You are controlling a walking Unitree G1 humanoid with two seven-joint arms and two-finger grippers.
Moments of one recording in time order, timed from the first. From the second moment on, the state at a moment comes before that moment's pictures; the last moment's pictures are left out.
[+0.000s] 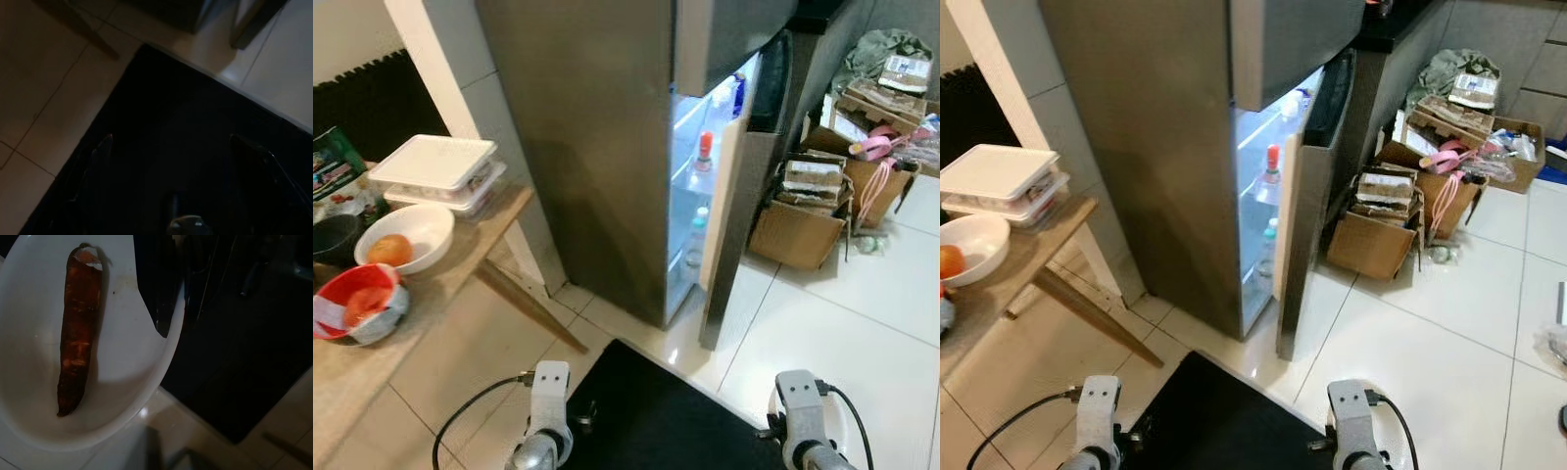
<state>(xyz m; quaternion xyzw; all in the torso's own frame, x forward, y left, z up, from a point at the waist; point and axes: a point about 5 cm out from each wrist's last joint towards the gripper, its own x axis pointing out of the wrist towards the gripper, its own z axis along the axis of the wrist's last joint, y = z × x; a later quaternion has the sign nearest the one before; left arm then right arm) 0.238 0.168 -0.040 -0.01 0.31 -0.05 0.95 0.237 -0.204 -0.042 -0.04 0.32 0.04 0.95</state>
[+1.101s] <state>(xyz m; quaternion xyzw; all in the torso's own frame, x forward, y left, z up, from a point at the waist) 0.239 0.167 -0.039 -0.01 0.31 -0.05 0.95 0.237 -0.196 -0.043 -0.04 0.32 0.06 0.94</state>
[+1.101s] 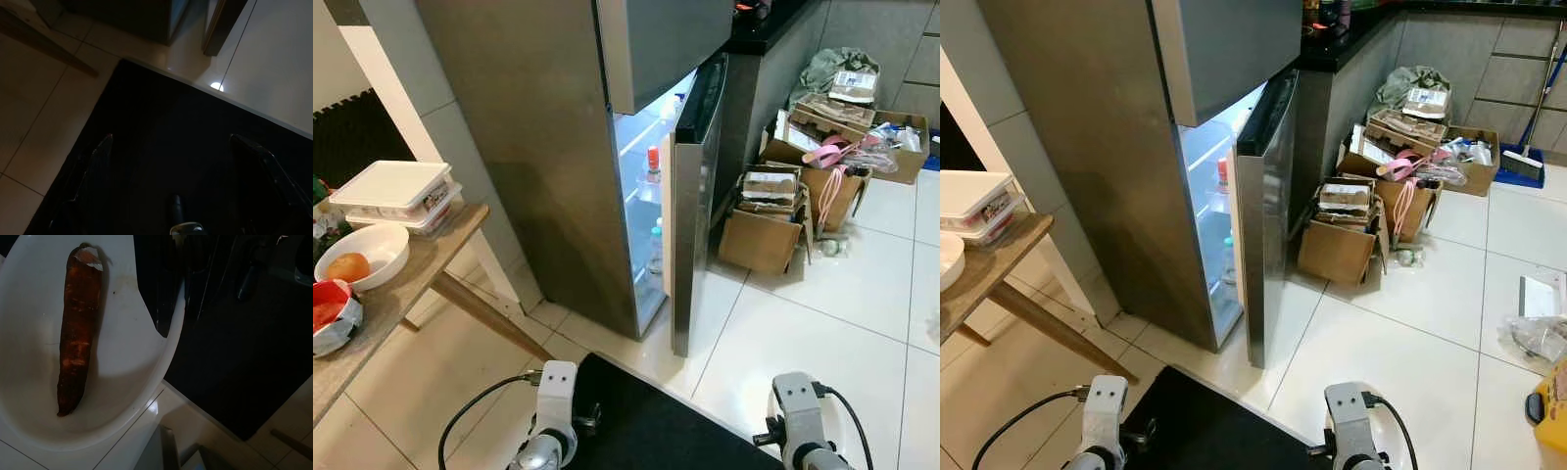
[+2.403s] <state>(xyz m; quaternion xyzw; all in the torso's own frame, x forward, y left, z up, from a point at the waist) 0.252 0.169 -0.029 -0.02 0.29 -0.05 0.96 0.237 -0.198 -0.045 -0.03 0.33 0.05 0.94</state>
